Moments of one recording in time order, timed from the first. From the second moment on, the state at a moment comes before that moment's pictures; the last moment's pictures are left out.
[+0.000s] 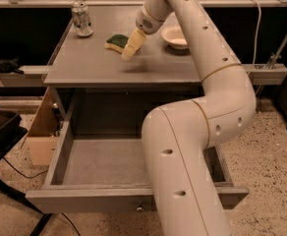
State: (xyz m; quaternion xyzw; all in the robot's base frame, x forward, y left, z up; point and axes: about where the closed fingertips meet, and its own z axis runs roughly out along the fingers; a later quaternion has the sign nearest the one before) arm 0.818 0.033 0.855 -0.58 0.76 0.12 0.28
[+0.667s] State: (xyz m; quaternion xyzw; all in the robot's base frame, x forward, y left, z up) arm 0.830 0.026 0.832 -0.54 0.79 0.12 0.27
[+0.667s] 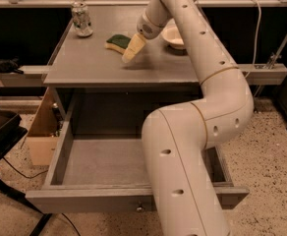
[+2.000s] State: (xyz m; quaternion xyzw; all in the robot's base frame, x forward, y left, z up) arm 0.827 0.023 0.823 -0.53 0.80 0.13 0.25
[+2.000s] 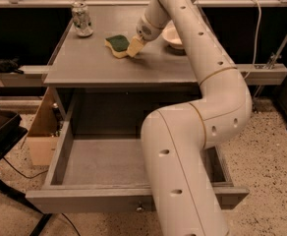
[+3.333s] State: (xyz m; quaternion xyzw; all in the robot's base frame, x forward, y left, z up) arm 0.826 0.024 0.825 -0.53 0.80 0.13 0.25
